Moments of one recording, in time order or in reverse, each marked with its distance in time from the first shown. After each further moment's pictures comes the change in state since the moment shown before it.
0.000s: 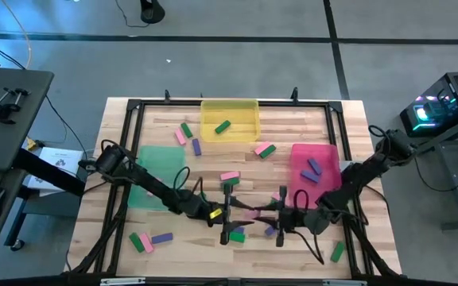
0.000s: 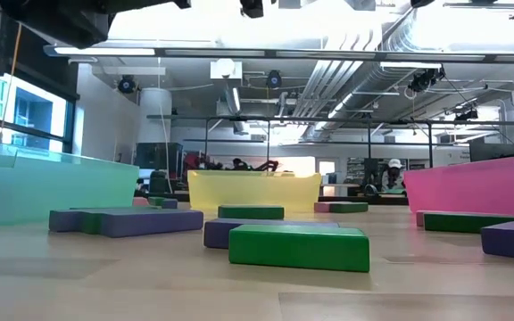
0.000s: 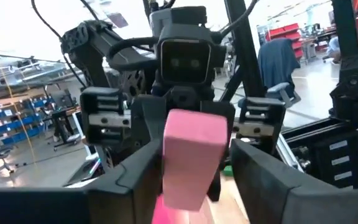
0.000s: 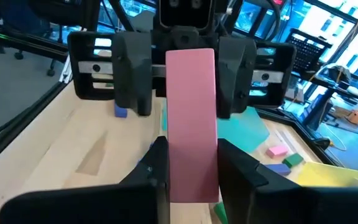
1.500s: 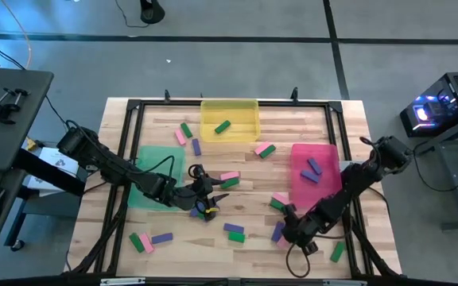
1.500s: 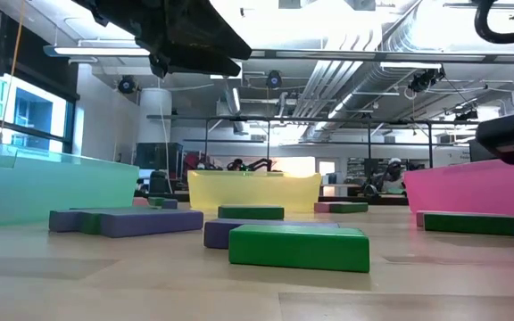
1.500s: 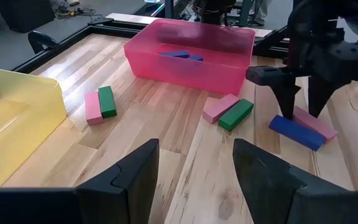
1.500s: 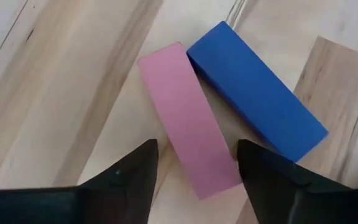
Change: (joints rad) left arm 0.004 -0.421 -0.133 -0.961 -0.334 -0.664; right arm 0.046 0.149 0.005 -0.797 -0.746 0.458
